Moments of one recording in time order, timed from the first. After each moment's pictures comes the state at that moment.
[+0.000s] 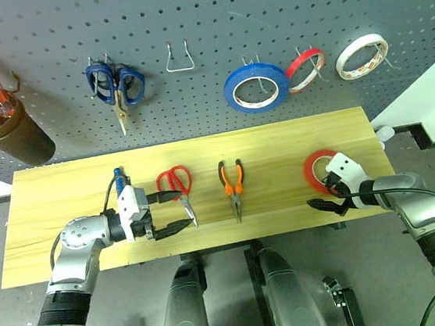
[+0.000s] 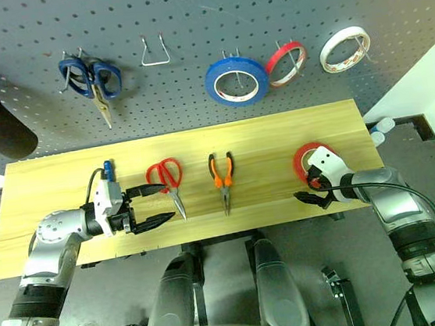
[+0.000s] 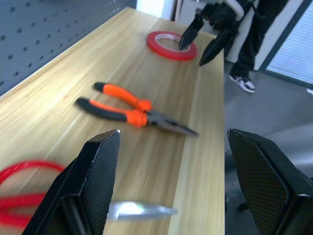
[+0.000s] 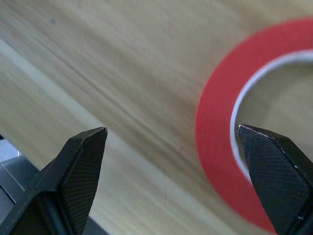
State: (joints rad) left arm -0.22 0.56 -0.03 0.14 -0.36 -0.06 -1.25; right arm -0.33 -0.75 0.08 0.24 0.08 0.52 0.89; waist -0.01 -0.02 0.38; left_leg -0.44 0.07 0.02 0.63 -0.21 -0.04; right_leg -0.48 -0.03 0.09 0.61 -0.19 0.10
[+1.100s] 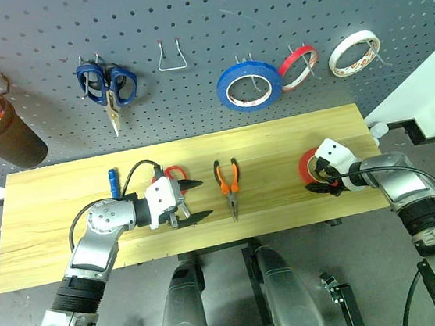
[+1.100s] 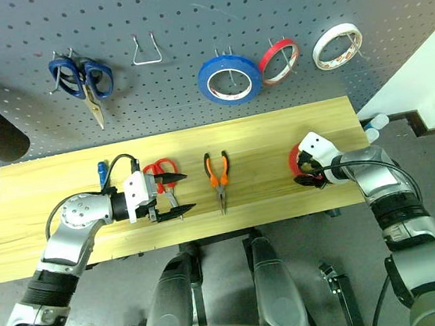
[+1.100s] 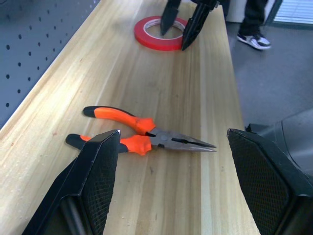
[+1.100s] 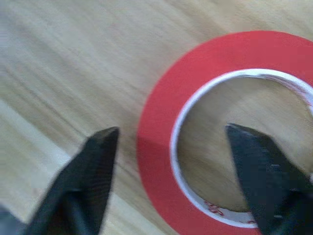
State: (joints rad) left arm -0.31 0.56 -0.15 0.05 -0.17 -0.06 -1.08; right arm -0.55 -0.71 0.21 0.45 -0.06 0.50 0.93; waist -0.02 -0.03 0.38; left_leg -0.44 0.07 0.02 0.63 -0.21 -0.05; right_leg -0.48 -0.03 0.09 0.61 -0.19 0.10
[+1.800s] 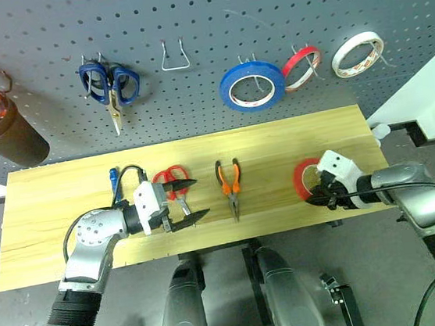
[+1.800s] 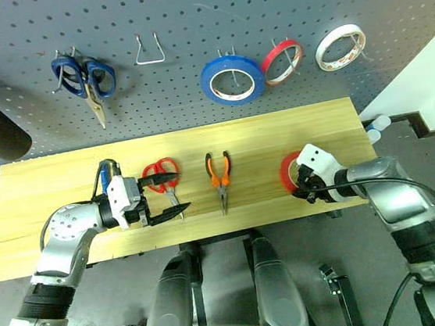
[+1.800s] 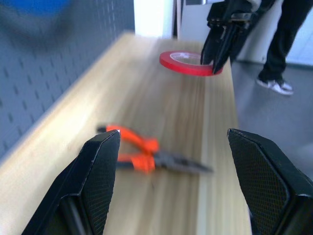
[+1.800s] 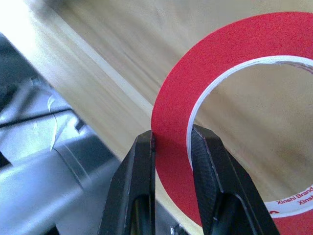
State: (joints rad) left arm -0.25 0.53 -0.06 0.03 -0.33 -0.14 -1.11; right arm -0.28 -0.81 0.01 -0.23 0.14 0.88 1.04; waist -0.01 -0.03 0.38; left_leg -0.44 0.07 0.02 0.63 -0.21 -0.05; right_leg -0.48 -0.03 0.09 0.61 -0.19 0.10
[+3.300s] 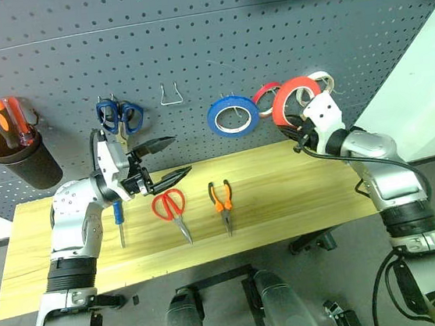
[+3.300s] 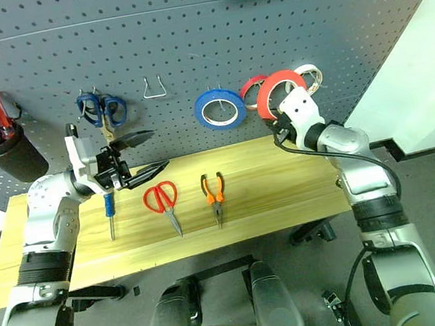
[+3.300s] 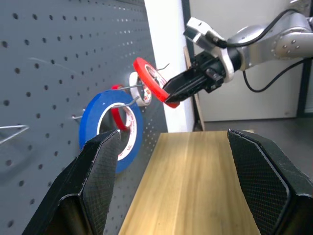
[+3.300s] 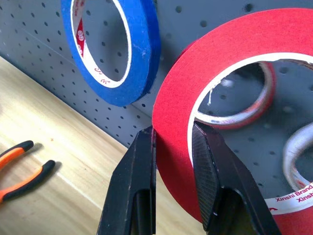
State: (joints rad) left arm -0.43 0.51 0.09 0.19 -0.48 -0.15 -1.21; right arm -0.58 -0.51 0.04 0.22 0.09 0.24 0.63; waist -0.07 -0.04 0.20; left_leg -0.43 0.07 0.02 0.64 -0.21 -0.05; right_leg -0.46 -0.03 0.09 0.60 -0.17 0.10
